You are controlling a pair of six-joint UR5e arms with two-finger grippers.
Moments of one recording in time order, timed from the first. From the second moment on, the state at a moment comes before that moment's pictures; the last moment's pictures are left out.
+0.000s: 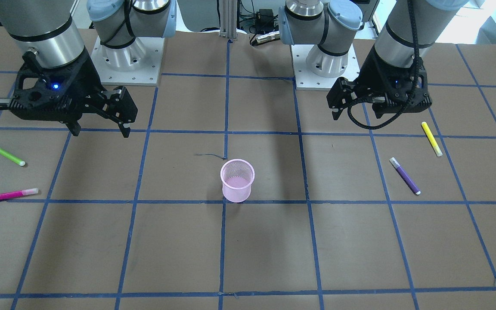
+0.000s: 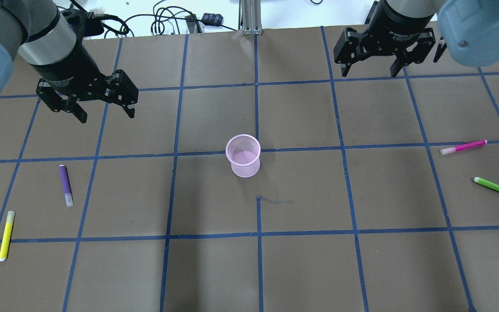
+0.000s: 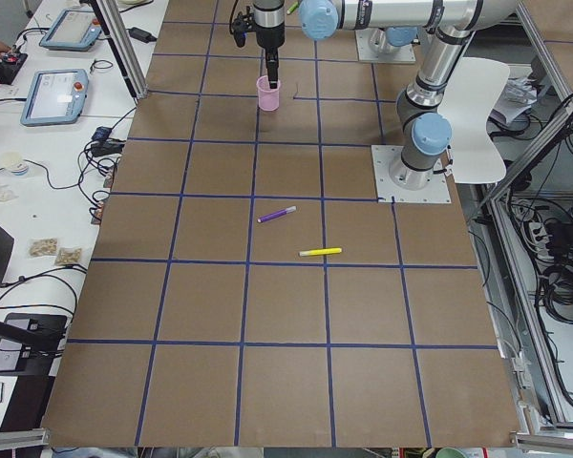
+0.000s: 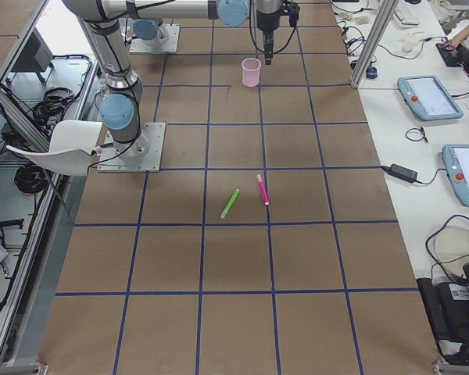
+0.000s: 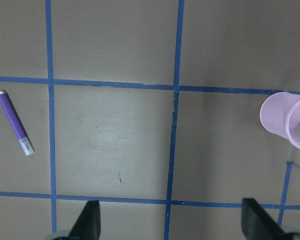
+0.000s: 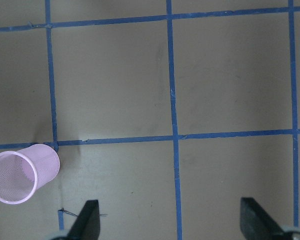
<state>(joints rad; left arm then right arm) -1.51 -1.56 -1.60 -1.59 1.57 -0.01 1.59 -1.50 1.51 -1.70 -1.54 0.07</state>
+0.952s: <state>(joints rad) -1.50 -1.56 -1.61 -1.59 1.57 -0.01 1.52 -1.50 1.52 -1.67 -1.55 -0.12</state>
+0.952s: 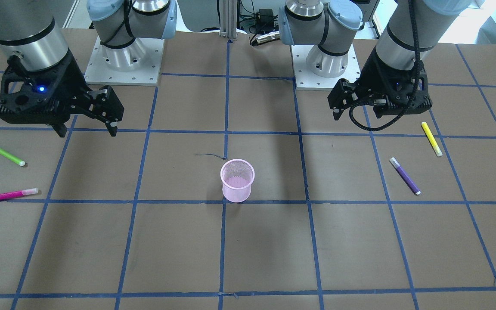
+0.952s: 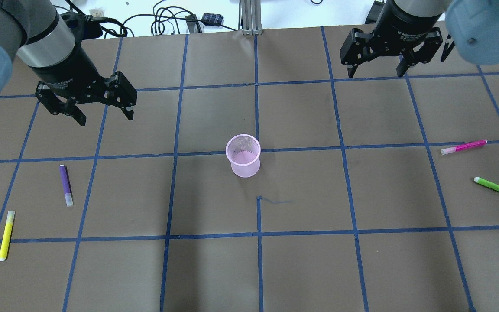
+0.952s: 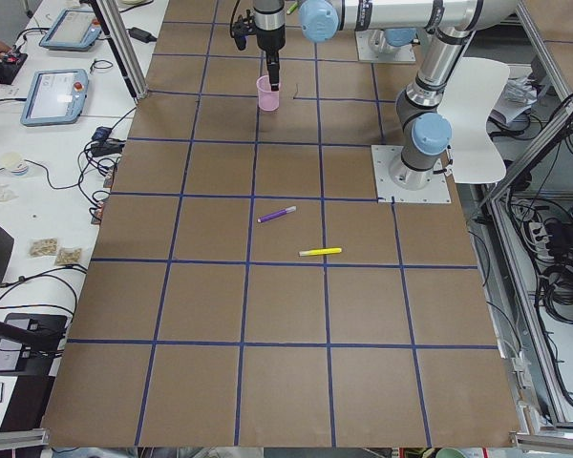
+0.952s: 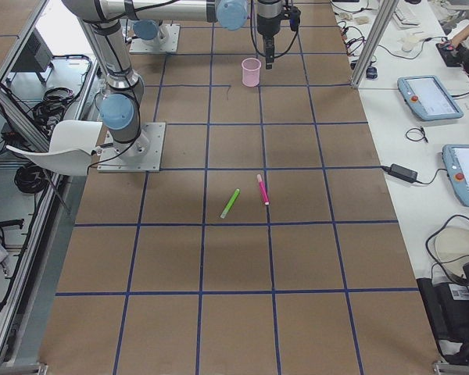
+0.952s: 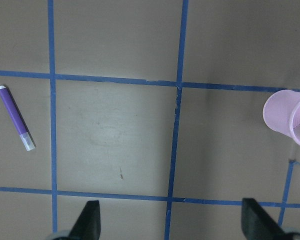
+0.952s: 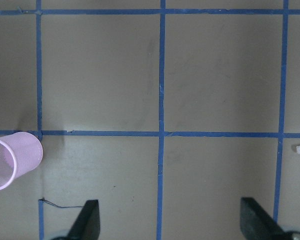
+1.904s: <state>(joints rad) -1.48 -1.58 -1.62 -1.57 1.57 -0.01 1.07 -1.46 1.72 -1.76 -1.43 -1.26</state>
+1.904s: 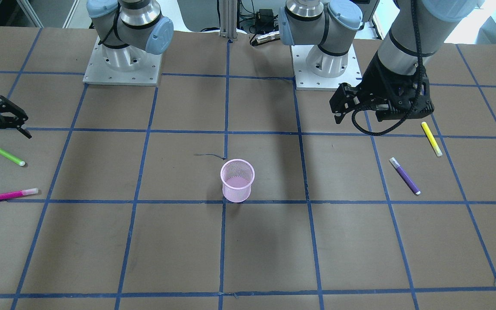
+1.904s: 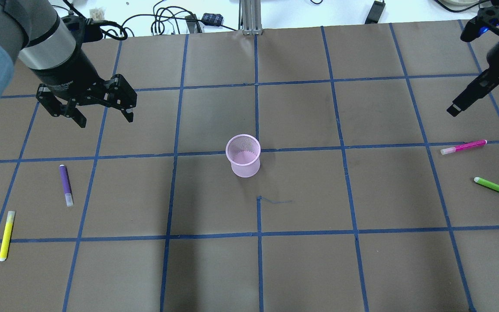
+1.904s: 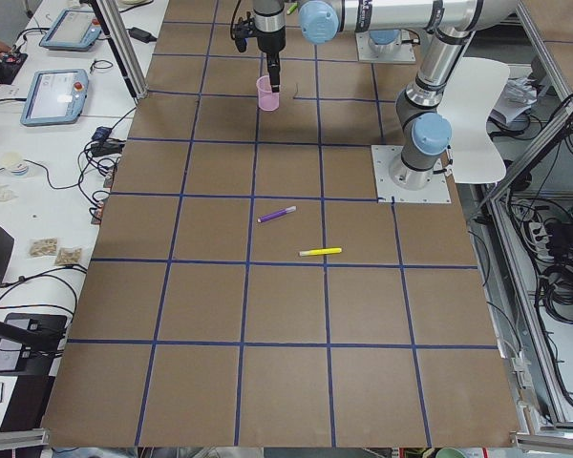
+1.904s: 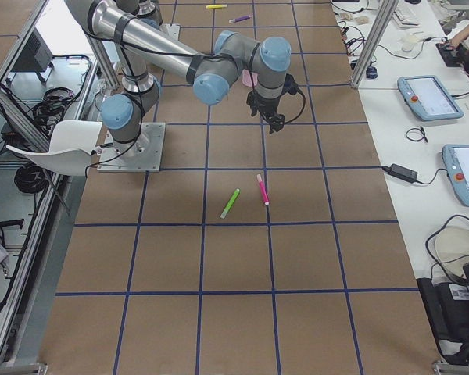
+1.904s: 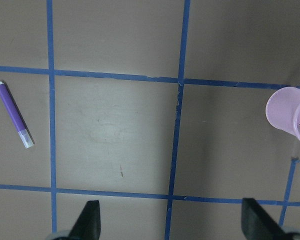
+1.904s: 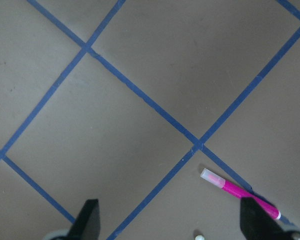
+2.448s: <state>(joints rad) -1.25 -1.65 -1.65 -1.50 1.56 -0.01 0.94 -1.29 1.75 -1.91 -1.36 -1.76</state>
